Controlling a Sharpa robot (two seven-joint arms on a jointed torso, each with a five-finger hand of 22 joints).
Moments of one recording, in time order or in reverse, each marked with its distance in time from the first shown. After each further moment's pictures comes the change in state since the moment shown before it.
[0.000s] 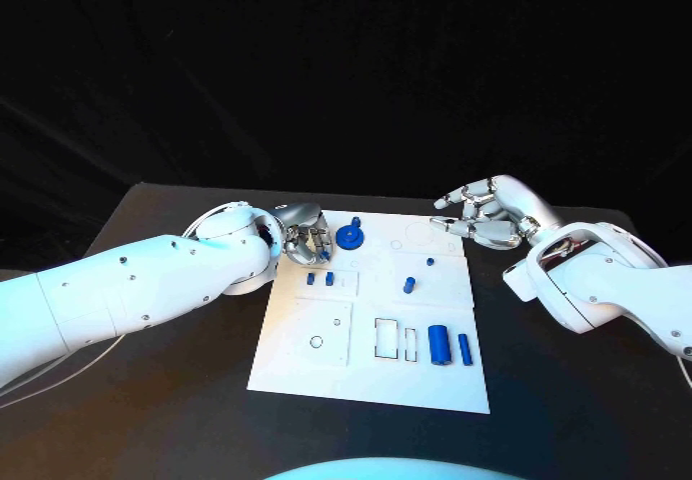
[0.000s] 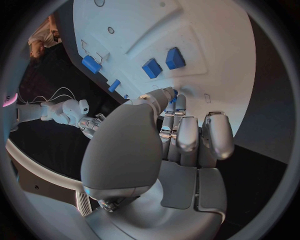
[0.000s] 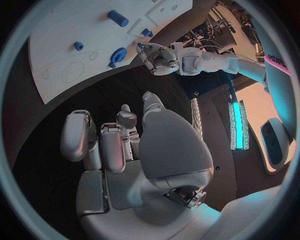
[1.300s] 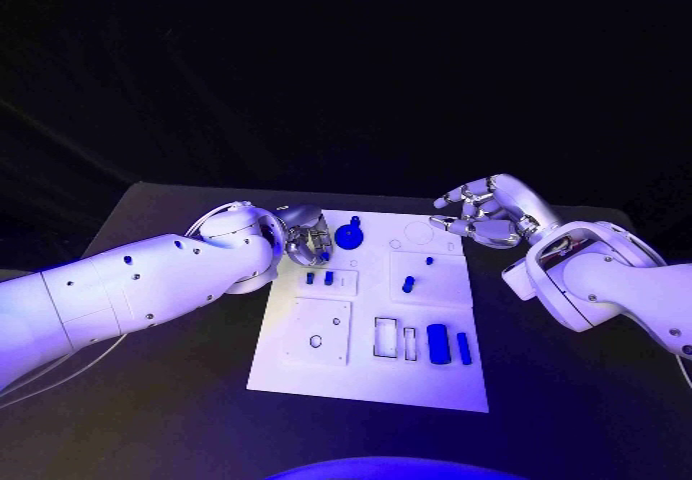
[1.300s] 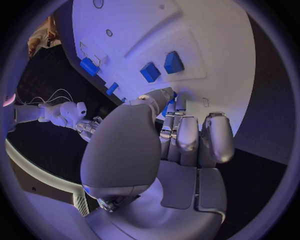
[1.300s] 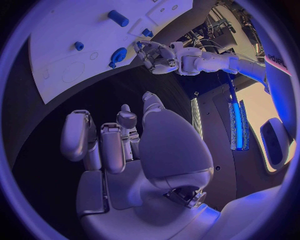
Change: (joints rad) left arm 0.000 0.014 -0.001 -0.011 -0.007 0.026 -0.030; left_hand -0.050 -0.024 -0.013 0.007 0.000 -0.038 0.016 -0.050 -0.026 0.000 0.007 -0.039 0.000 0.000 0.000 0.000 -0.015 0.000 0.020 -0.002 0.023 0.000; right arm 0.000 0.000 0.000 -0.001 0.000 0.000 0.000; right_hand 0.000 0.000 0.000 0.000 0.004 0.000 0.000 0.004 0.000 0.000 0.000 0.000 -0.004 0.000 0.000 0.000 0.000 0.000 0.000 0.000 -0.004 0.000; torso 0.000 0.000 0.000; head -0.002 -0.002
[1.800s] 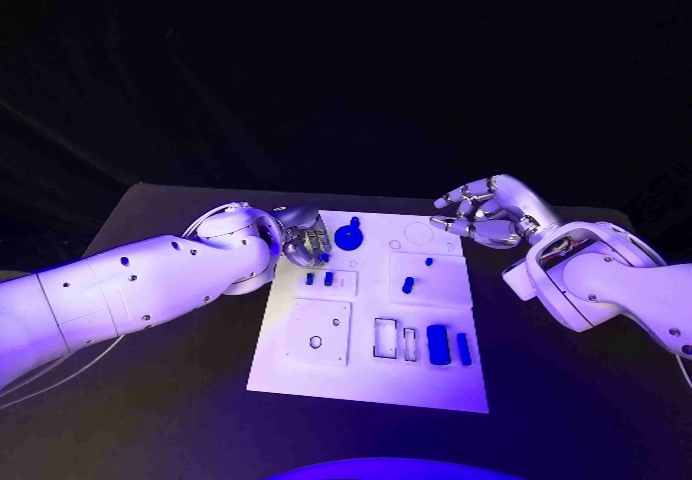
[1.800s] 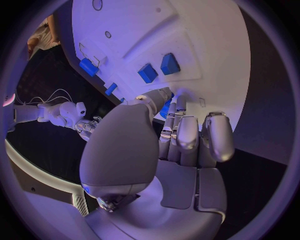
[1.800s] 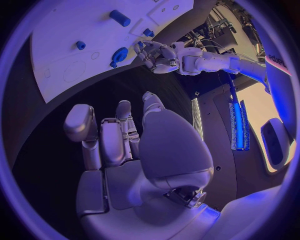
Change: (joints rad) left arm 0.000 -0.009 0.000 0.003 0.000 0.001 -0.006; left_hand -0.021 -0.021 -0.003 0.003 0.000 -0.080 -0.006 -0.012 -0.029 -0.004 0.004 -0.019 0.000 -0.006 0.006 0.000 -0.014 0.000 -0.007 0.007 -0.015 0.000; right arm 0.000 -0.001 0.000 -0.004 0.000 0.001 -0.003; right_hand 0.000 0.000 0.000 0.000 0.000 -0.002 -0.002 0.000 -0.001 -0.129 -0.003 -0.221 -0.233 -0.004 -0.004 -0.133 -0.150 0.023 -0.077 -0.002 -0.162 -0.042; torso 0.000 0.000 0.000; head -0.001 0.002
